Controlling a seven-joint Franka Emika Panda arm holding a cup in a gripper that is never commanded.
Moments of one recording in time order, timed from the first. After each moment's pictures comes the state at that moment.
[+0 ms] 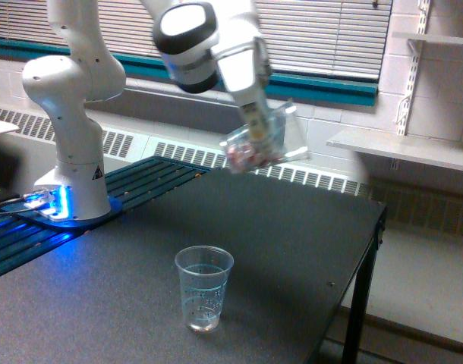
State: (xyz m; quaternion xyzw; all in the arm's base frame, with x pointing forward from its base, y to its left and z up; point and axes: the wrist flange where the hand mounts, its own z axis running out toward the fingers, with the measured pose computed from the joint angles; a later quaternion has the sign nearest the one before) arm 0.505 -0.164 0.404 0.91 -0.25 0.31 0.13
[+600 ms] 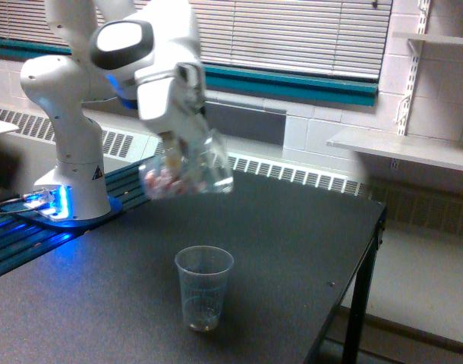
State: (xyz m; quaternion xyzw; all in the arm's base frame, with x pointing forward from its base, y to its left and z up) arm 0.417 -0.229 0.355 0.91 -0.28 0.27 0.16
